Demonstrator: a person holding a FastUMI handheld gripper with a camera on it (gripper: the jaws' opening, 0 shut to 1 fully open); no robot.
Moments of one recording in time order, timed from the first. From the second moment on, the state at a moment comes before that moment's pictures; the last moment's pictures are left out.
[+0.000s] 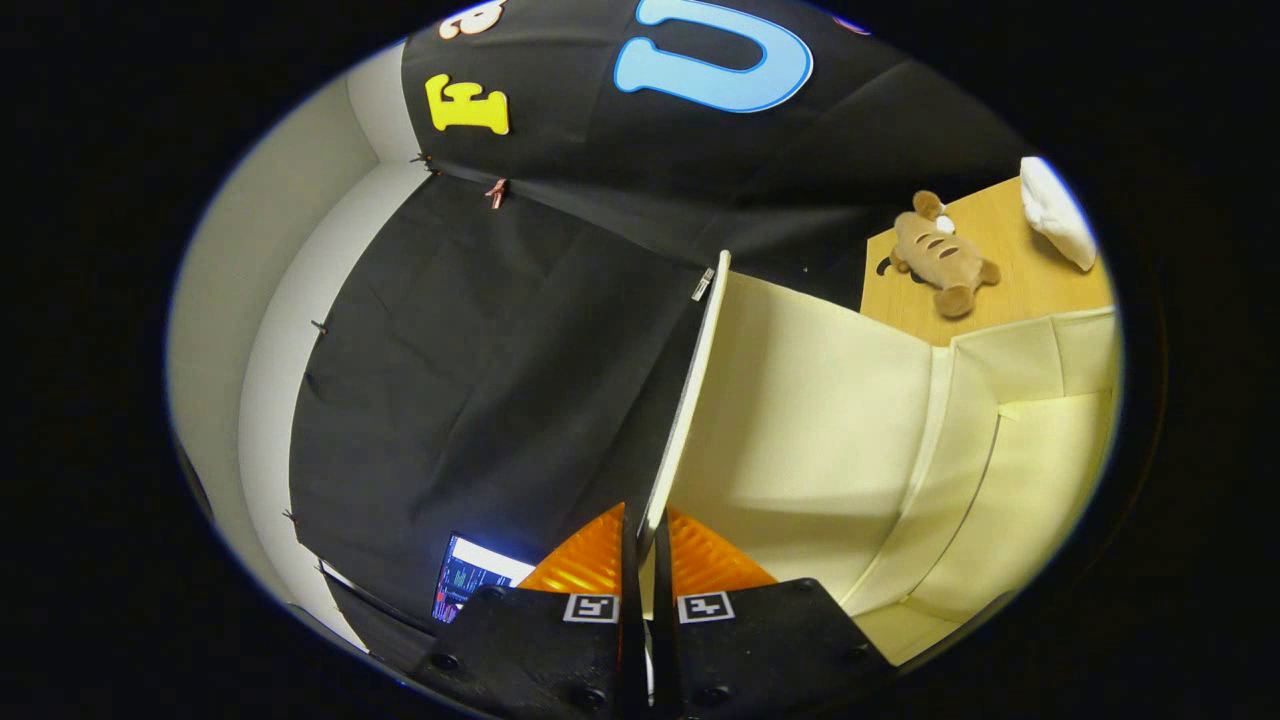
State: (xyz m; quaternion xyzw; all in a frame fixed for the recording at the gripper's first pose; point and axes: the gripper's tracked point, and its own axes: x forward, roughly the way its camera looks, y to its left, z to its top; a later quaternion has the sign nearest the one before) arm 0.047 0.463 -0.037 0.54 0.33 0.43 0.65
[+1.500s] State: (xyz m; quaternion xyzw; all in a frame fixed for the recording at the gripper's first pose) arm 0.037 0.349 -0.036 0.33 0.22 0.37 0.84
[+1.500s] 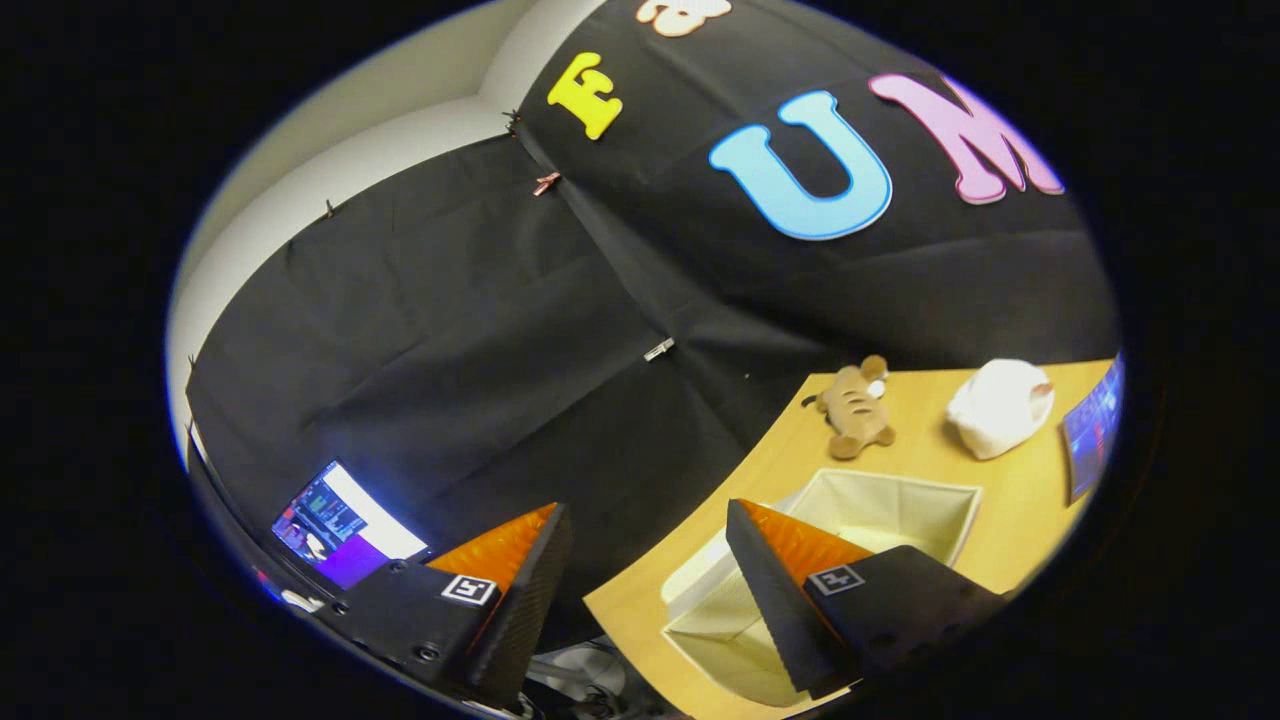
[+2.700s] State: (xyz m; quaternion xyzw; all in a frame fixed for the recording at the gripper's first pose) arm -0.113 0.088 -0.275 0.08 0.41 0.09 0.90
